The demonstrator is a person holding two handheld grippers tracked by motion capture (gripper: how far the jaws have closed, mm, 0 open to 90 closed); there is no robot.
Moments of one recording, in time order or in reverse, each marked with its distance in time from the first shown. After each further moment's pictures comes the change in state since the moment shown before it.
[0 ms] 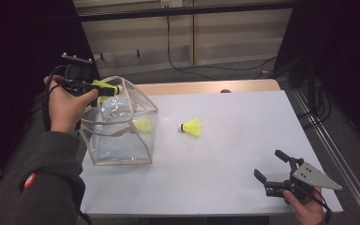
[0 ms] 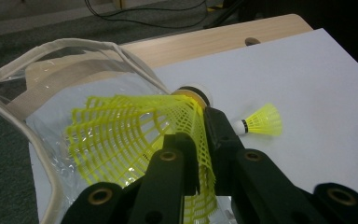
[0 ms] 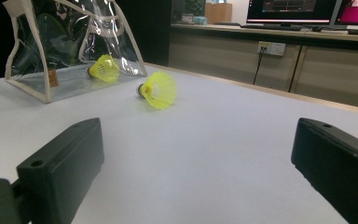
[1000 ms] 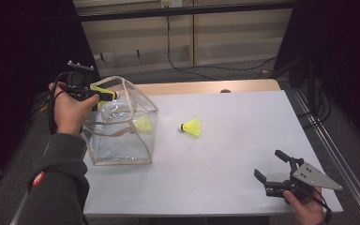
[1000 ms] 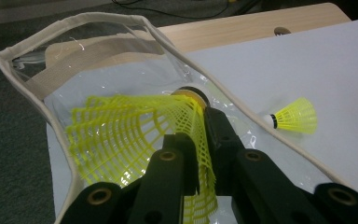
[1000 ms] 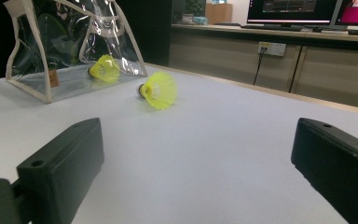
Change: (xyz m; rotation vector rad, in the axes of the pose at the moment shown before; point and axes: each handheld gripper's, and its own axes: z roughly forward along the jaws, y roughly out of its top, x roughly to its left) left arm 0.015 -0.014 0.021 0.033 0.070 -0.033; right arm 0.000 0.000 0.000 0.000 0.003 -0.001
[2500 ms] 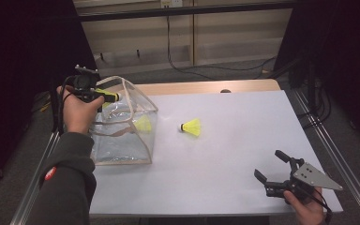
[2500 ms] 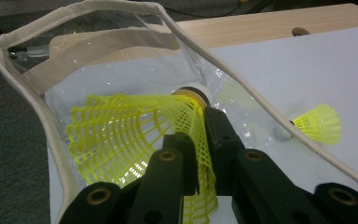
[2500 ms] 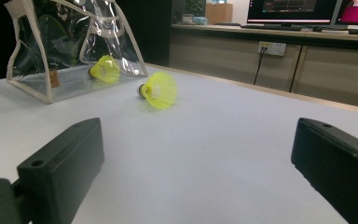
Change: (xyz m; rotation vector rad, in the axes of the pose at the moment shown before) left arm 0.007 -0.004 0.026 0.002 0.035 -0.035; right arm 0.000 0.000 -0.001 0.001 0.003 0.004
